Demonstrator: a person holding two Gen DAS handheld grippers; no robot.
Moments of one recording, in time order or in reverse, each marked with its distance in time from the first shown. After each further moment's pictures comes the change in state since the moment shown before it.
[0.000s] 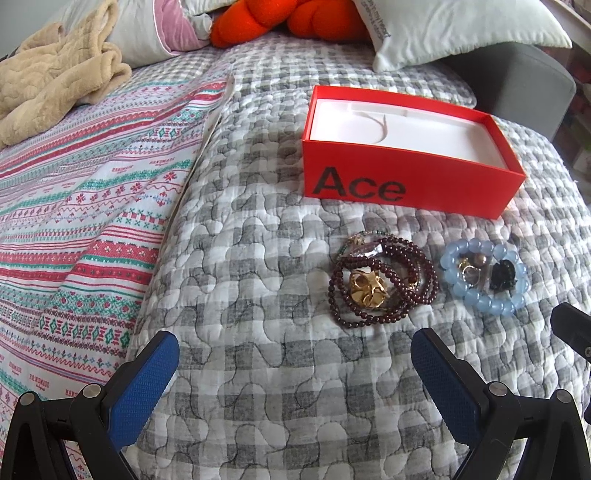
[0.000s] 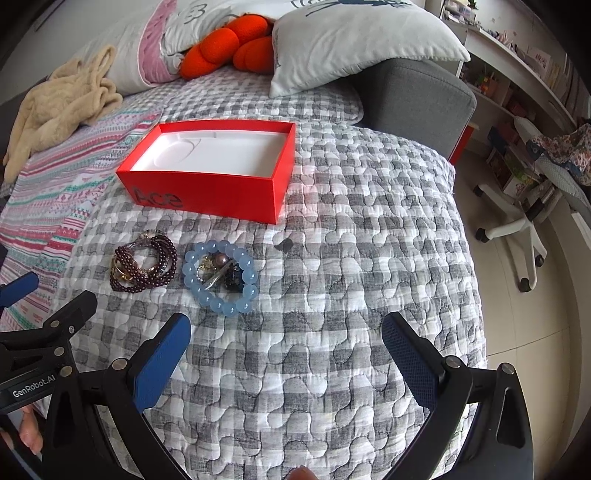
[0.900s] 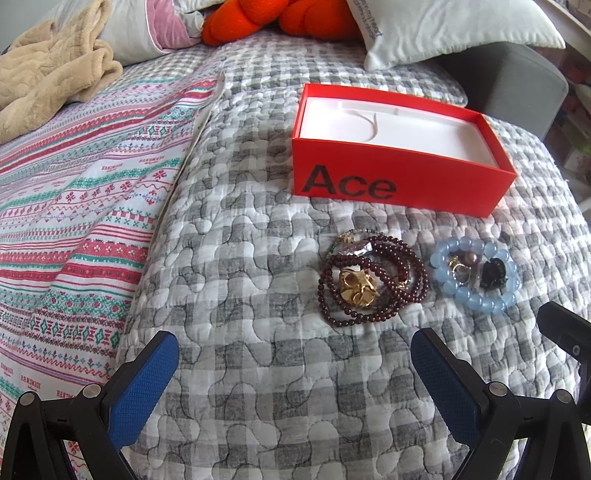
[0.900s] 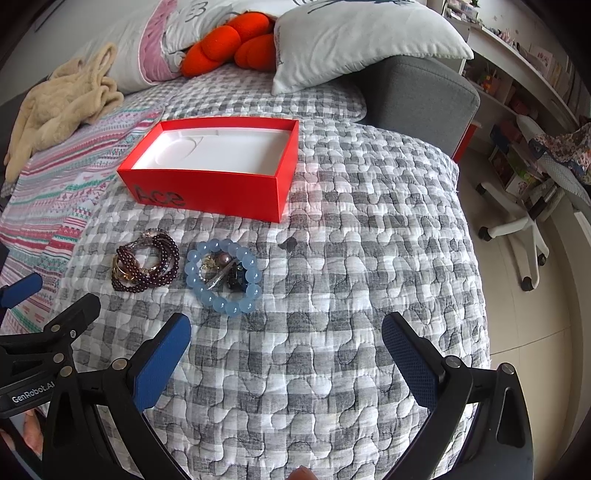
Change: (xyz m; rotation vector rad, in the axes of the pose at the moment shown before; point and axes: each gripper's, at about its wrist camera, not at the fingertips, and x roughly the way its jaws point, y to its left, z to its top) left arm 0.000 -0.005 0.002 0.003 0.010 -0.032; right arm 0.003 0.002 0.001 0.000 0.010 0.007
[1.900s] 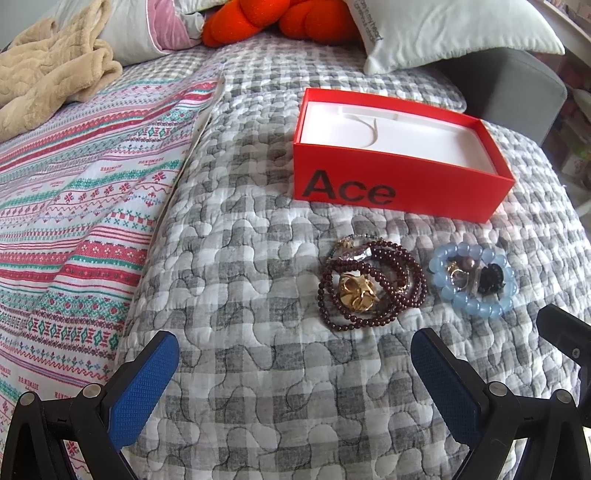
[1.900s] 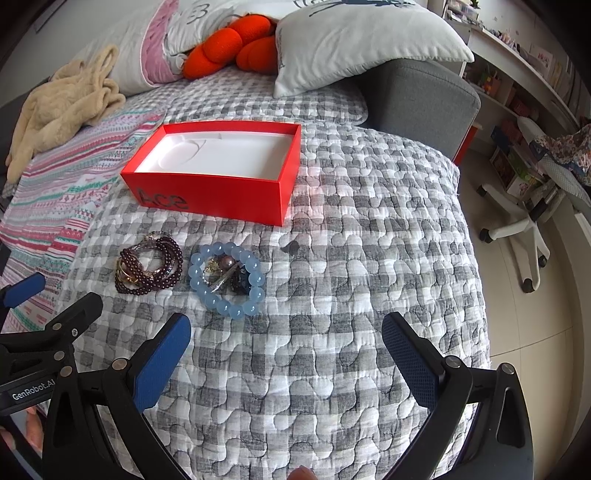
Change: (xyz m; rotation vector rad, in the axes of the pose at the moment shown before) left arm 0.001 0.006 0.002 -0.012 -0.008 -0.016; right arm -0.001 0.001 0.002 0.000 -0.006 0.004
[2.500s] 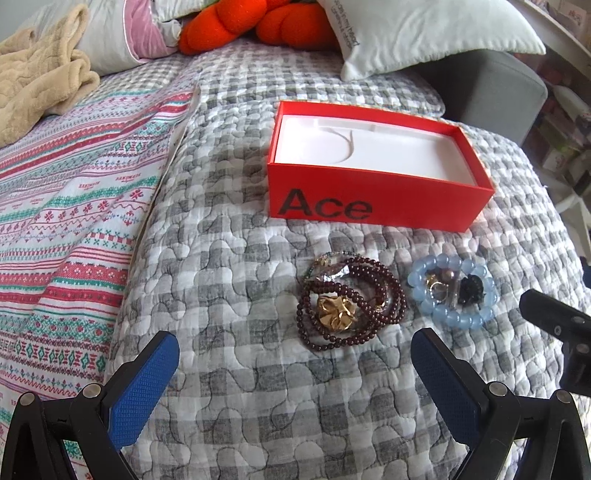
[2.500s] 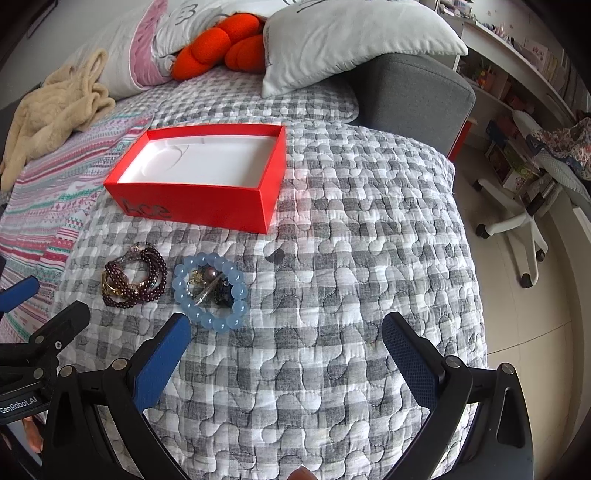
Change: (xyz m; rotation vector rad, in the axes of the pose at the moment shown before) left arm 0.000 -0.004 0.016 0.040 0.009 -0.073; right arm 0.007 -0.013 0.011 0.036 0.008 -0.010
